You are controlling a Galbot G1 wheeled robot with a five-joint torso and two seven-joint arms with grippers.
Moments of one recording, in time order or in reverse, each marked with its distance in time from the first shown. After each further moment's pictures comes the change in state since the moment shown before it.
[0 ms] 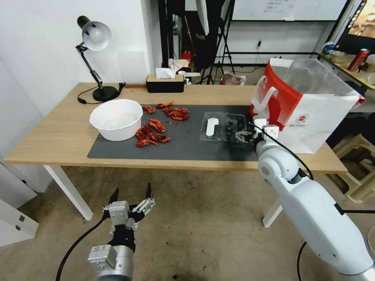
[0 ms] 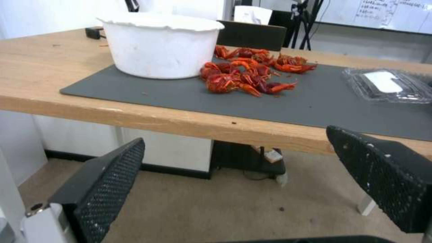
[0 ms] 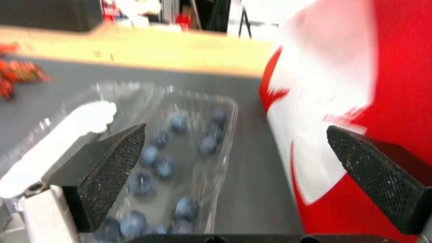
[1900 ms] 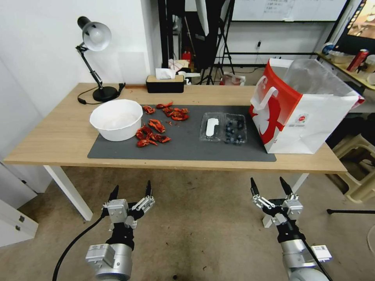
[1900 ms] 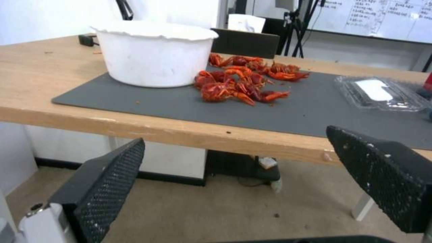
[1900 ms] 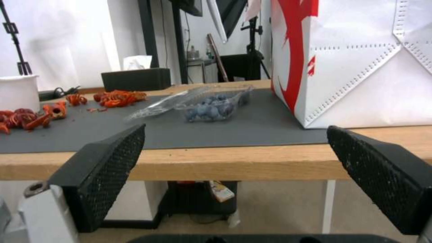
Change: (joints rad) left arm -0.015 0.035 -0.003 0.005 -0.030 -0.022 0.006; right arm -0.908 0.233 0.348 0.131 -0.314 0.938 -0.497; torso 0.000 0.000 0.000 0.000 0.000
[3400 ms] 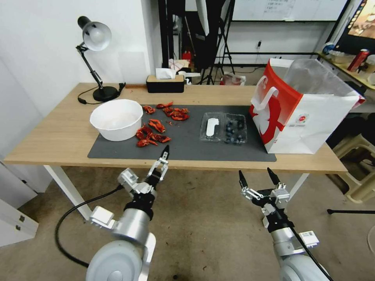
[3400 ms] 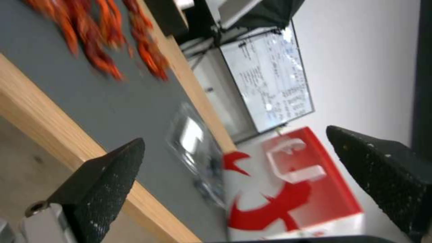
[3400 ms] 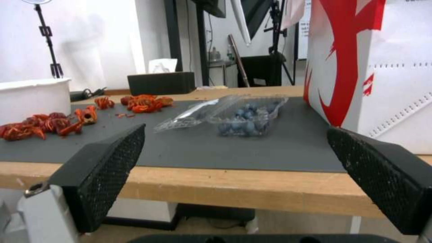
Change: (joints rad) left arm -0.316 0.036 0.164 -0.082 -1.046 0.022 -0.062; right arm 0.061 -0.018 -0.049 0.034 -0.021 -0.076 -0.012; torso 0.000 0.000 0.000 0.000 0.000
